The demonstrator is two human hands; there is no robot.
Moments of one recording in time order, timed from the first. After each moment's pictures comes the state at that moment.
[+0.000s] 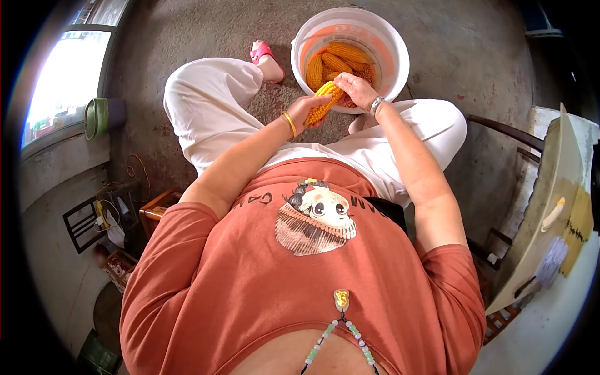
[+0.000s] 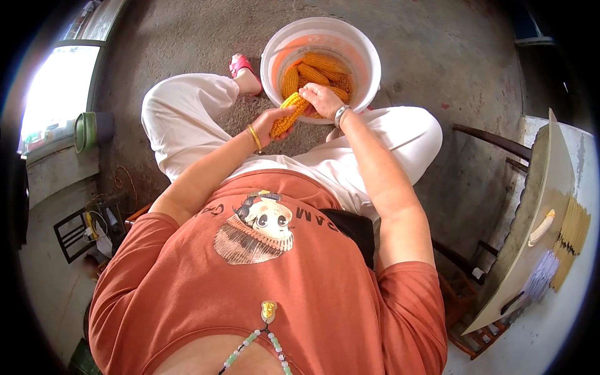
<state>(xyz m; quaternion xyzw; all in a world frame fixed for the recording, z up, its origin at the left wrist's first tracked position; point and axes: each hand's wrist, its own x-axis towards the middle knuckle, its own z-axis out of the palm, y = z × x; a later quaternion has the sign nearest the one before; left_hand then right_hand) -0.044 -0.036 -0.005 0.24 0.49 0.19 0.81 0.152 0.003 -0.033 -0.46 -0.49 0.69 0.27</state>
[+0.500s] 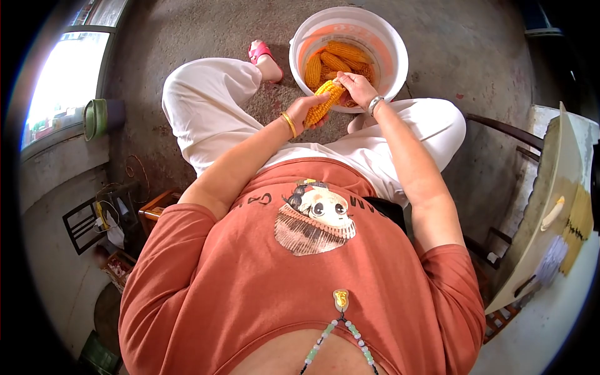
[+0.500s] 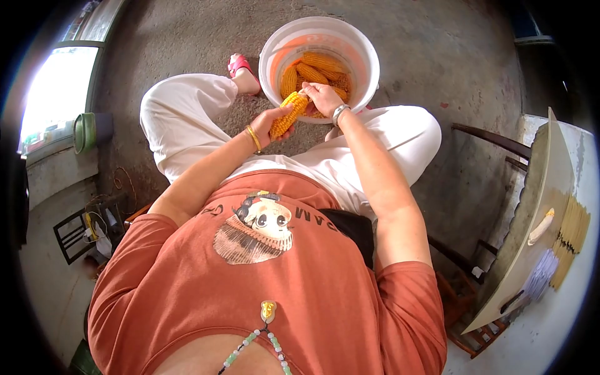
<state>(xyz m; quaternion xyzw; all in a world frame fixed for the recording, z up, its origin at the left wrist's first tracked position) -0.043 -0.037 -0.003 0.23 0.50 0.17 0.82 0.154 0.004 -0.030 -0.52 -0.44 0.68 0.26</state>
